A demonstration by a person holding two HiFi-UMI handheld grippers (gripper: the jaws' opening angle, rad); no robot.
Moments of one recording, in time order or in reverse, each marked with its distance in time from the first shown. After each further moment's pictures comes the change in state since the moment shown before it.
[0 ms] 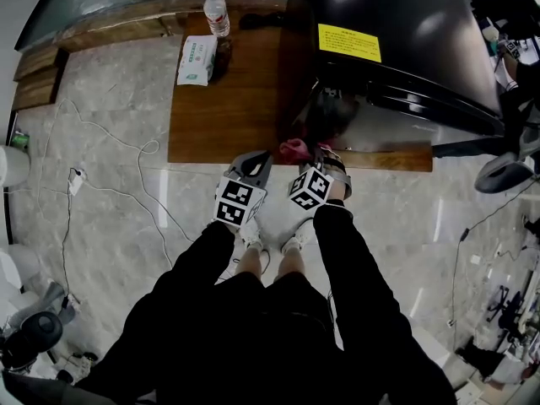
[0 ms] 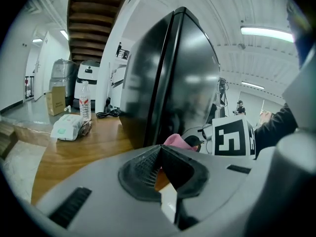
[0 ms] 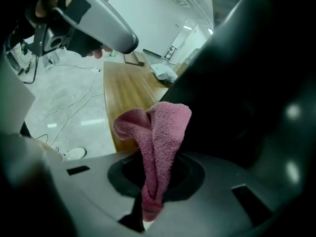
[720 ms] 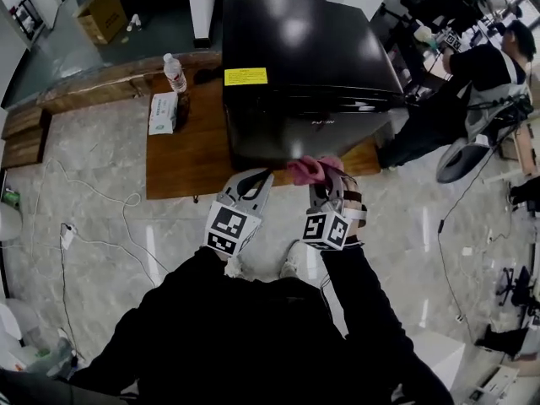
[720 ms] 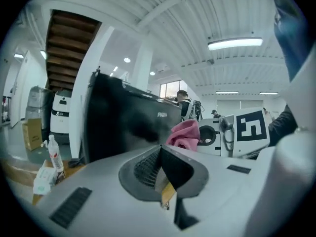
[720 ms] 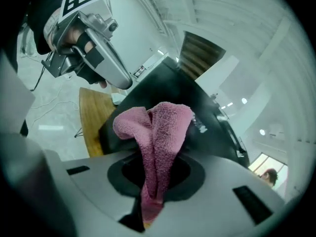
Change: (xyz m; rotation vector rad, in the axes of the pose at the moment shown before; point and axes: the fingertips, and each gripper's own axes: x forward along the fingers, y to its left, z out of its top) left arm -0.066 -0.179 0.174 0.190 -0.249 -0.173; right arm -0.293 -0.139 -0.030 0.057 -0.188 -0.474
